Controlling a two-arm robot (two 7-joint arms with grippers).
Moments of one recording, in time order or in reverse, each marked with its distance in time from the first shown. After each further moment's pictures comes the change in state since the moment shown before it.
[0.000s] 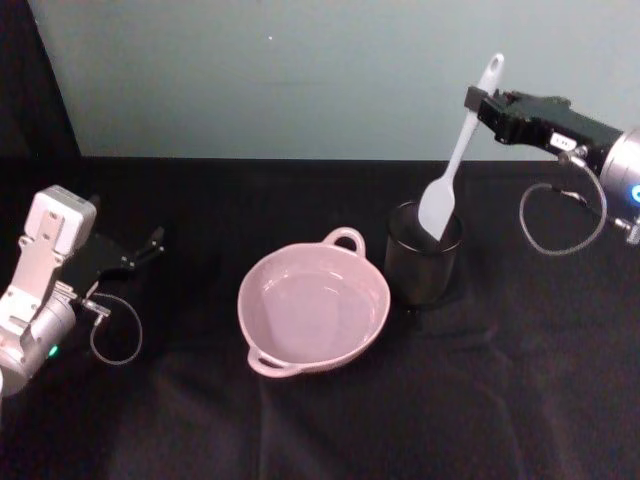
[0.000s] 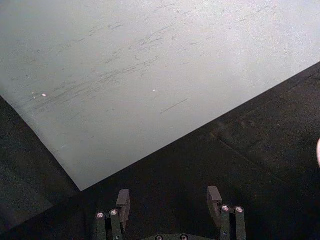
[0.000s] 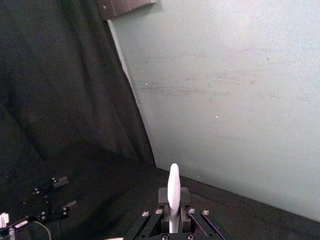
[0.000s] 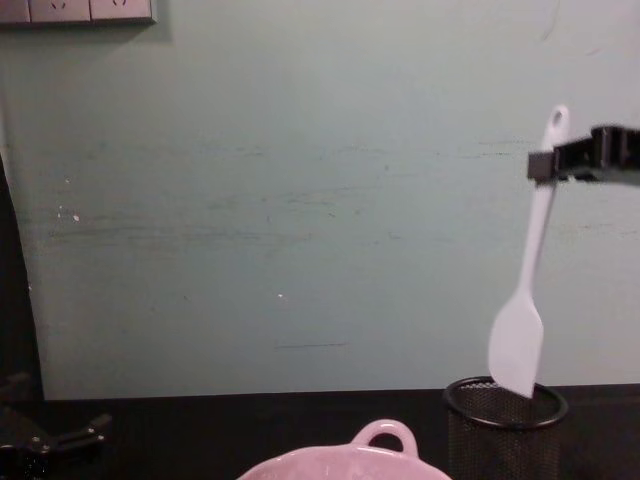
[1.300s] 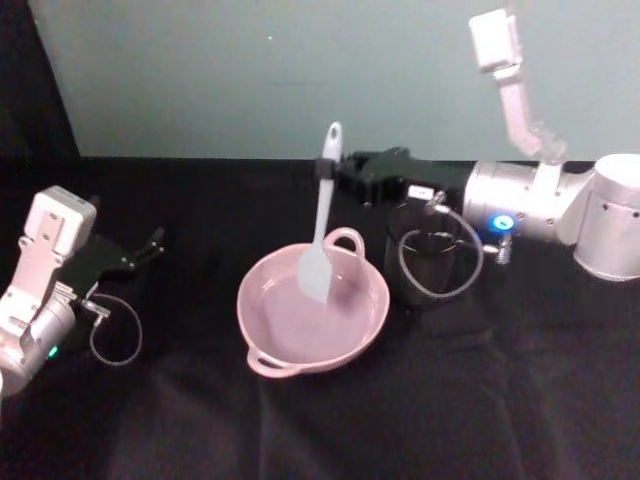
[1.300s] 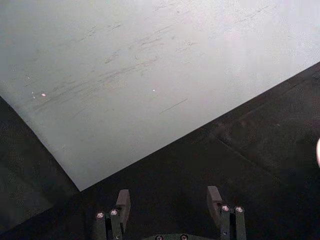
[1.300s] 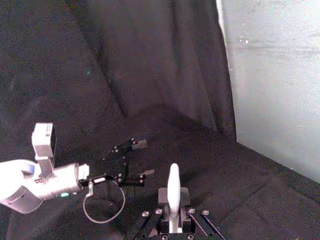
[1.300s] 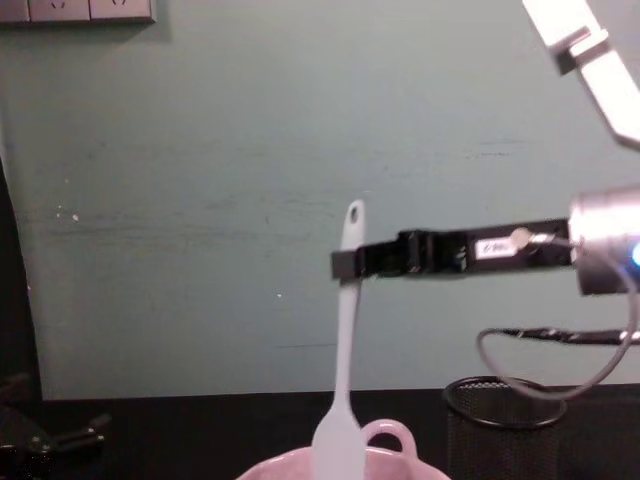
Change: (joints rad) left arm 0.000 0.000 0.000 0.000 0.000 0.000 0.000; right arm 0.237 -0.155 -0.329 0.287 -0.053 -0.052 0.318
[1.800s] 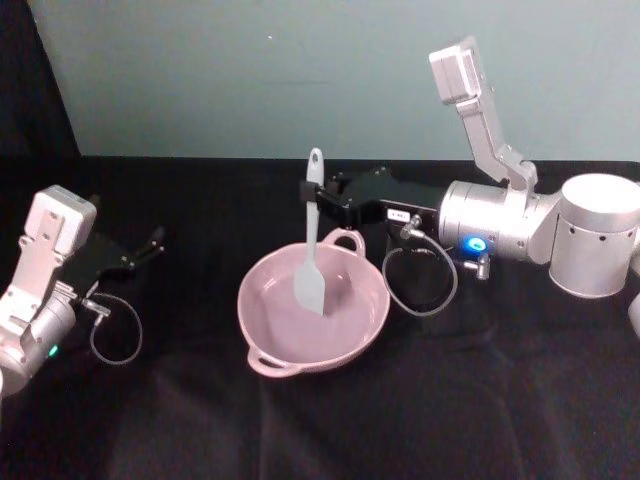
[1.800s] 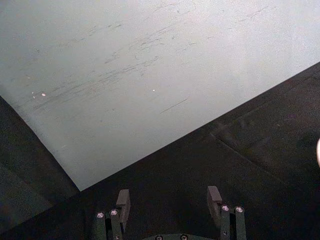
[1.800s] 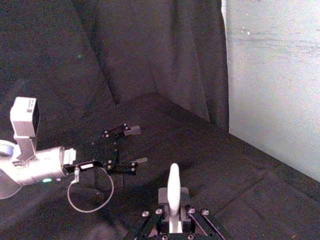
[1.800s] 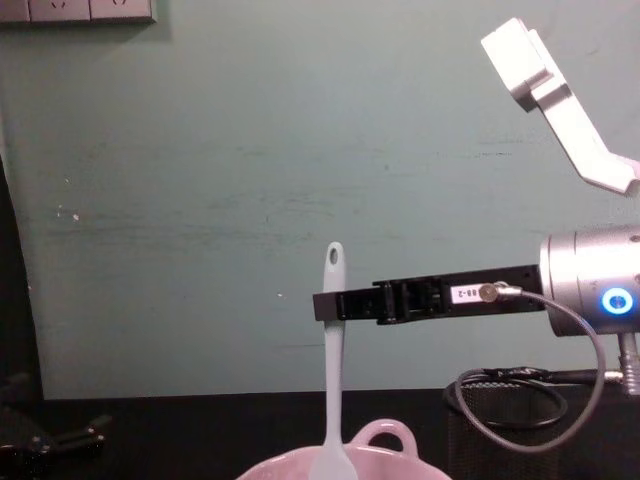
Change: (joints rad) left arm 0.000 0.000 0.000 0.000 0.000 0.000 0.000; right arm -0.017 -0.041 -0.029 0.028 -0.108 -0.048 -0.025
